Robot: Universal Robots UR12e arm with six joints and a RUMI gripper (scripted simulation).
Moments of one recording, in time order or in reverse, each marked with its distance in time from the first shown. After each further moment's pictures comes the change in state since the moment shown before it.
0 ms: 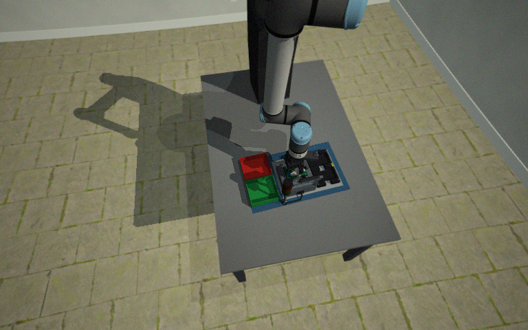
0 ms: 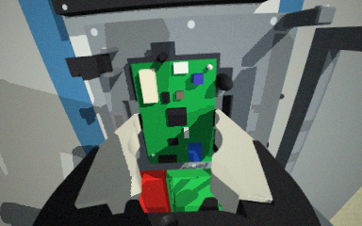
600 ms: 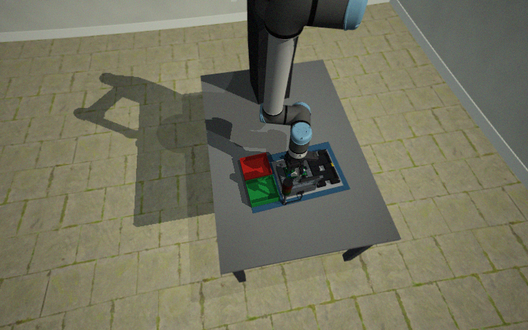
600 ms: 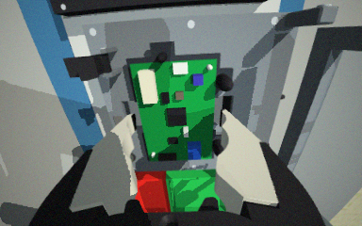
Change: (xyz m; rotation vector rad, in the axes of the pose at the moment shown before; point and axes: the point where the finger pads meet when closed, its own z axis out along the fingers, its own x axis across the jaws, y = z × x) arm 0.000 0.000 0.002 0.000 0.000 0.000
